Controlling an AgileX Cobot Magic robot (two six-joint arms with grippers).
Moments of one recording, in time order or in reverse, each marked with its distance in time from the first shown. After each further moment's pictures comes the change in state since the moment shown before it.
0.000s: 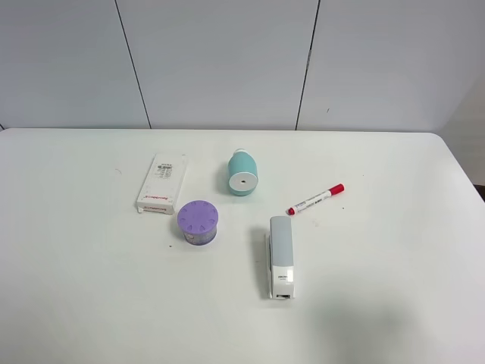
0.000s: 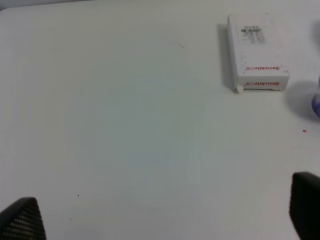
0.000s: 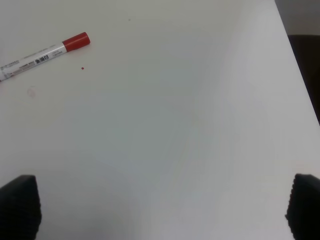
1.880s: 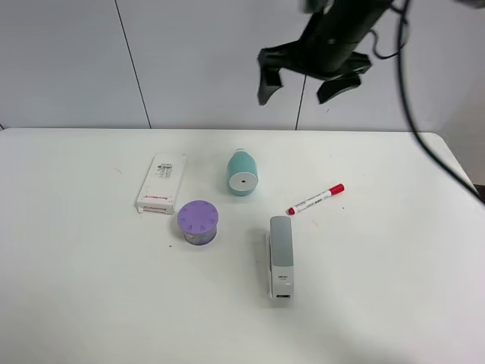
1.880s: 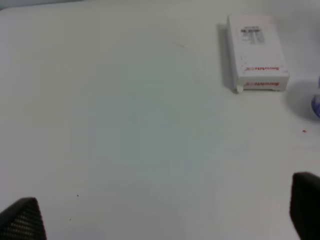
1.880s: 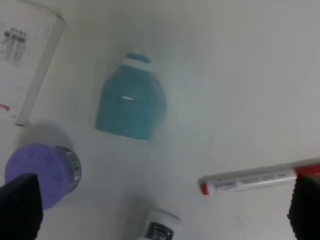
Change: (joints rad) left arm 0.000 0.000 0.000 -0.002 -0.001 0.000; right arm 0.535 1.786 -1.323 0.106 0.053 0.179
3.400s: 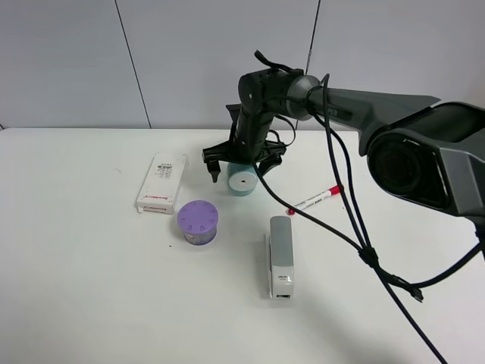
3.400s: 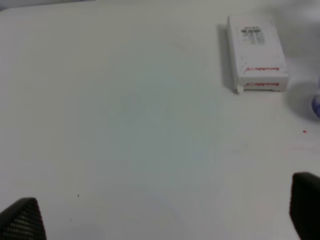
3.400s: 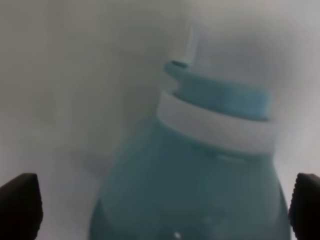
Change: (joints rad) left arm 0.000 0.000 0.000 0.001 0.000 0.000; right arm 0.115 0.540 -0.188 -0.039 -0.175 0.123
